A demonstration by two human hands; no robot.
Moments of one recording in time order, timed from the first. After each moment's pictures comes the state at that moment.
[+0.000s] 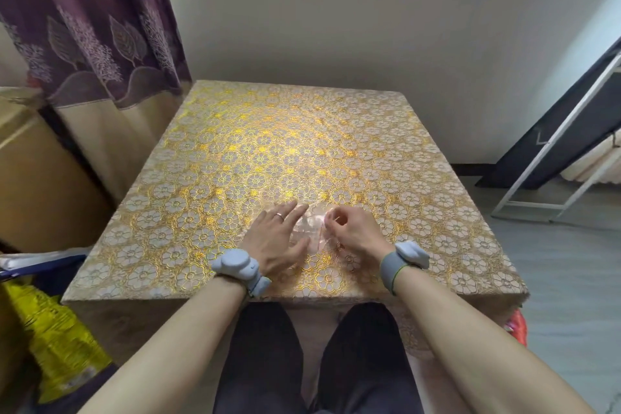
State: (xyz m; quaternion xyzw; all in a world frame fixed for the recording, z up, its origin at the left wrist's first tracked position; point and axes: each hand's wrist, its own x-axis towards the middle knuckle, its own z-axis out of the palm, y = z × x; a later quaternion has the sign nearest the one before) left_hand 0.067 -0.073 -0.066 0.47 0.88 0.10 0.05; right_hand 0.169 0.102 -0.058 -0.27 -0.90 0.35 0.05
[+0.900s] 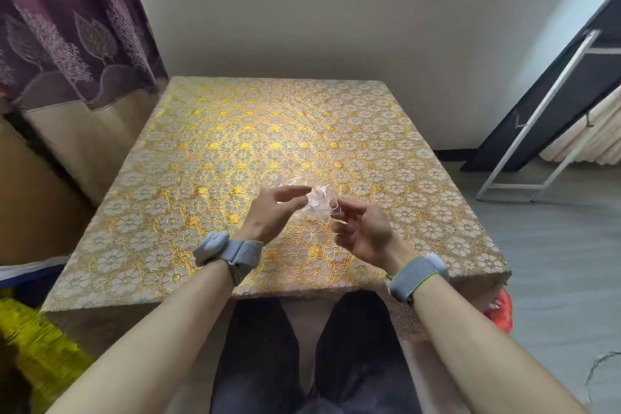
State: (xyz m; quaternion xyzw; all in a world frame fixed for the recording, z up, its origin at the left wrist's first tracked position) left_hand 0.080 -0.044 -0.008 0.32 0.76 0.50 0.25; right_hand 0.212 0.096 -0.018 -0.24 -0.44 0.86 0.03
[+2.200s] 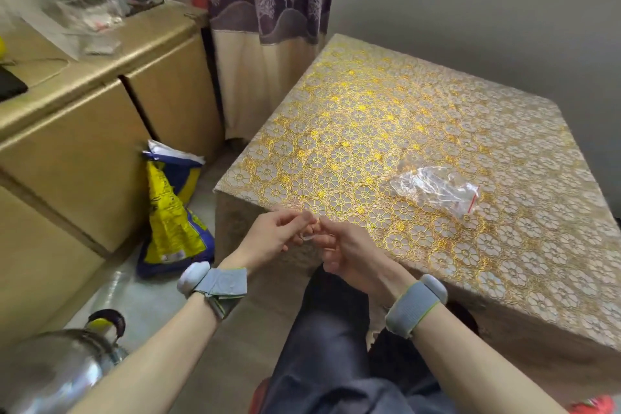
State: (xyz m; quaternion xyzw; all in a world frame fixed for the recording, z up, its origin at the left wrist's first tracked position) left_hand 0.102 -0.281 -0.059 0.08 0.76 0.60 0.22; right_hand 0.158 -0.132 -0.024 -0.21 -0.53 0.79 -0.23
